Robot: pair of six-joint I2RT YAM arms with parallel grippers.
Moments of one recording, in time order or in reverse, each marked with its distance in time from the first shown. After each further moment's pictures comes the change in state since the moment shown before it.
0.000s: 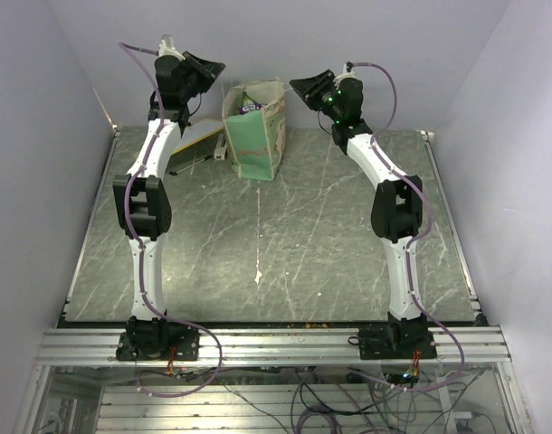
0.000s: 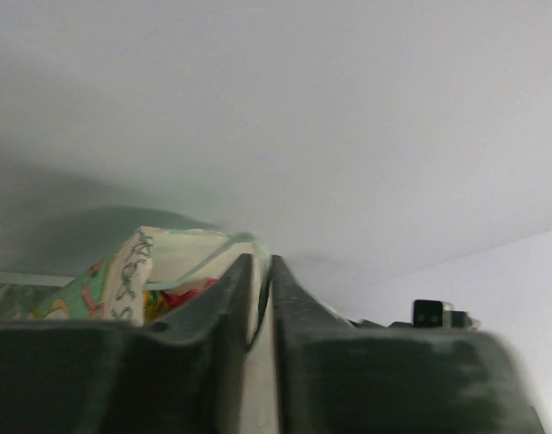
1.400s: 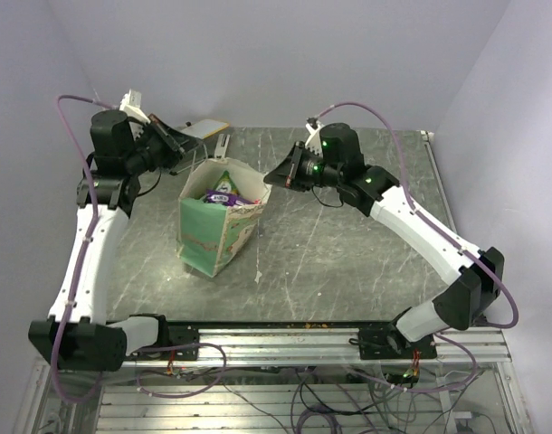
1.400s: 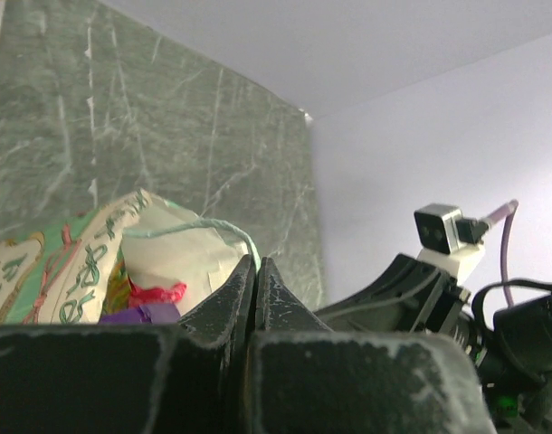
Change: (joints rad) left arm 0.051 -1.097 -0.914 -0.486 0.181 0.116; right arm 0.381 -0.903 -0.726 -0.668 -0.006 -0.240
